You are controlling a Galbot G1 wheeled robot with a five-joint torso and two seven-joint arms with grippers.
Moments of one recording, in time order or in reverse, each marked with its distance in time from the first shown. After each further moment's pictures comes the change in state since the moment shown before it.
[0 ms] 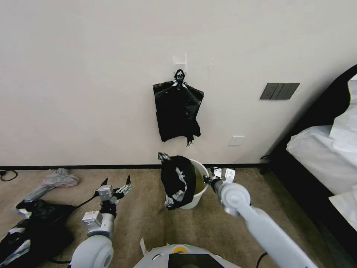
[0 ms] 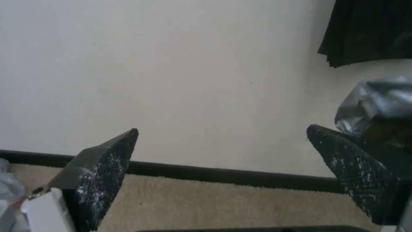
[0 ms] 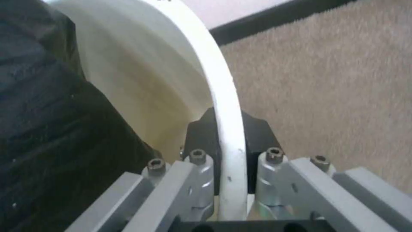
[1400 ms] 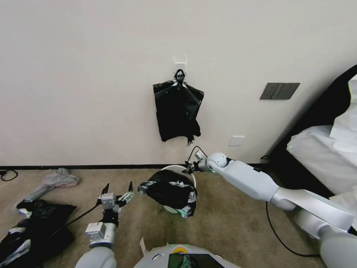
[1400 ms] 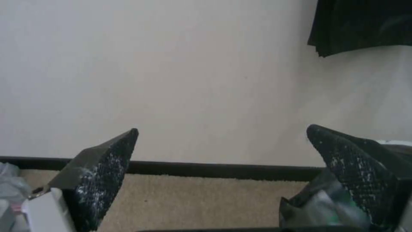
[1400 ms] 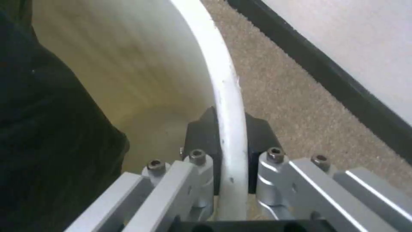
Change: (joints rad) left arm 0.079 -0.046 0.032 0.000 0.129 -0.078 0.015; right arm 0.851 -0.080 -0.713 -0.718 -0.488 -0.182 -1.257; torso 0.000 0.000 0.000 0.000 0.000
